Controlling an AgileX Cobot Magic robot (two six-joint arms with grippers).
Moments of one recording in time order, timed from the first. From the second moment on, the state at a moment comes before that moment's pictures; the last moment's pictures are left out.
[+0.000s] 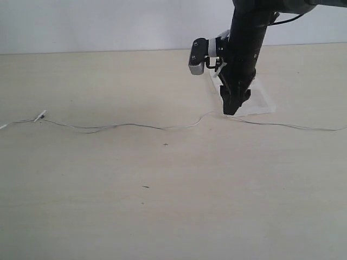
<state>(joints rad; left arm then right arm) 0.04 0.00 0.00 0.10 0.06 -0.24 0.36 2.22 -1.79 0.05 1.21 -1.02</state>
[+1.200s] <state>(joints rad) 0.04 0.00 0.00 0.10 0.06 -0.24 0.42 2.34 -1.79 -0.07 1.05 -0.97</state>
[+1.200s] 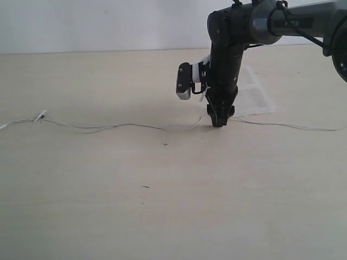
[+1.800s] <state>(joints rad) 0.04 0.00 0.00 0.10 0.06 -0.24 0.42 2.35 -1.79 -0.08 1.01 -0.97</state>
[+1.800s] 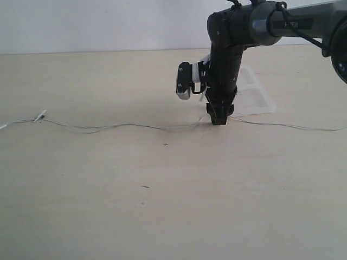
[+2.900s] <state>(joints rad) 0.04 0.00 0.00 0.10 0.06 -0.24 0.42 1.78 -1.79 0.21 1.20 -0.55</state>
